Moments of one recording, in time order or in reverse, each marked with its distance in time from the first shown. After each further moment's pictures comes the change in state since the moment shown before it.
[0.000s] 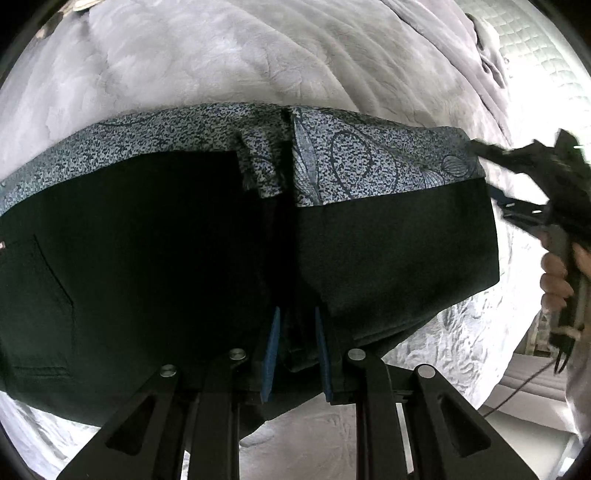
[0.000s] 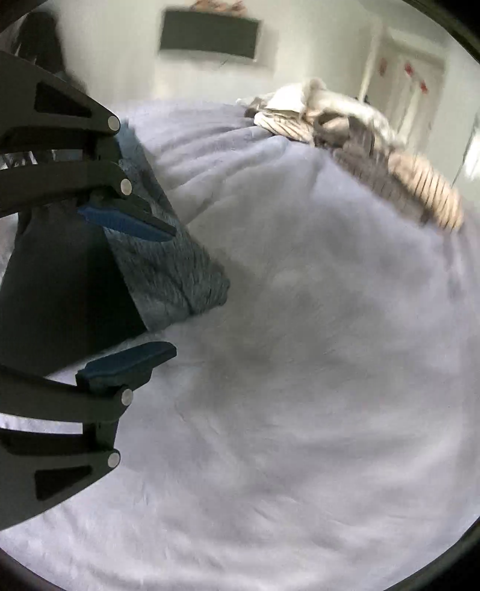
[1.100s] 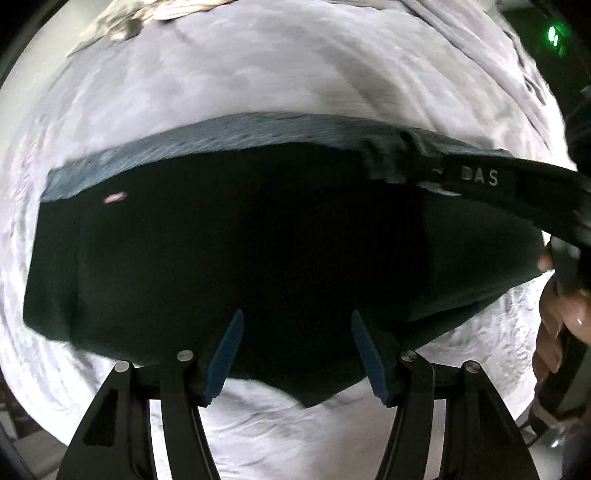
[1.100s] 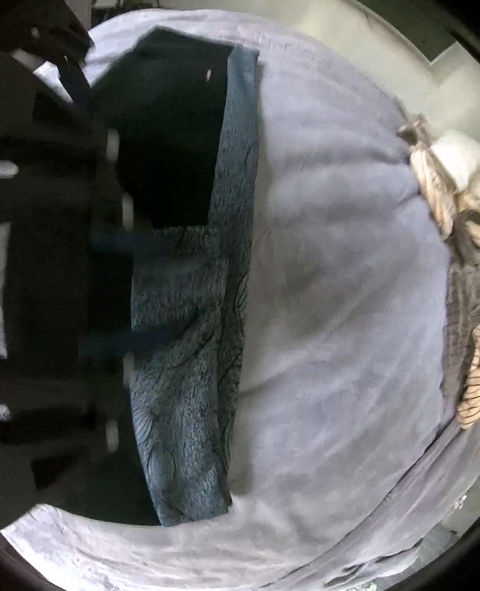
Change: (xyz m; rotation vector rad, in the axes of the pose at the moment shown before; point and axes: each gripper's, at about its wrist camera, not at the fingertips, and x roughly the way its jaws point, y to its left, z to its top) left arm -0.048 0.051 -0.049 -0.080 -0.103 0.256; right arm 0.107 0.198 -0.116 -0.580 0.037 -0.449
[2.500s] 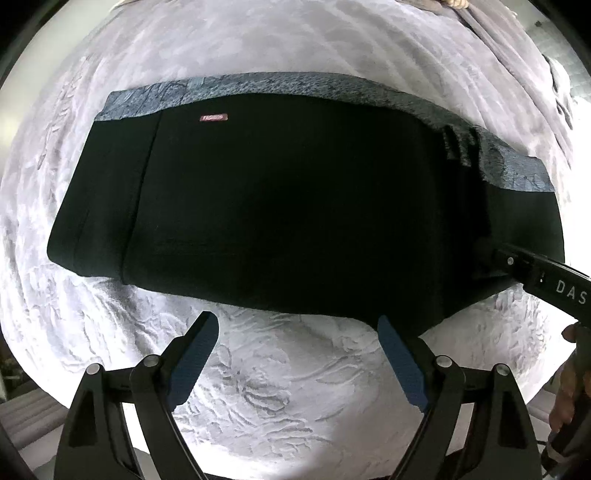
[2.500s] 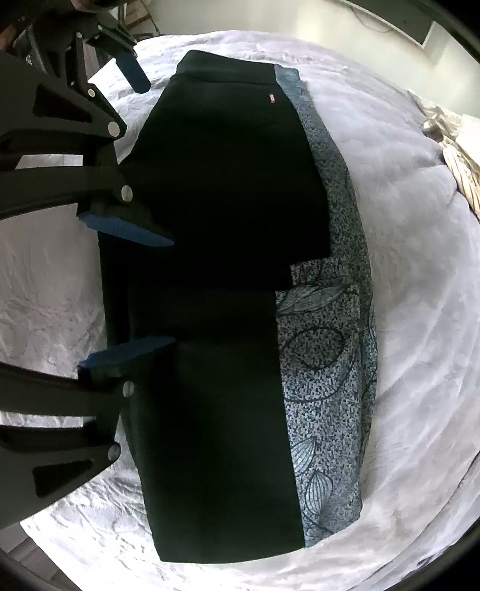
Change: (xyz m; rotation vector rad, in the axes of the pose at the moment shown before) left arm -0.016 0.096 -0.065 -0.110 0.062 0.020; right arm -0.017 0.001 -0.064 0.084 0.162 0.081
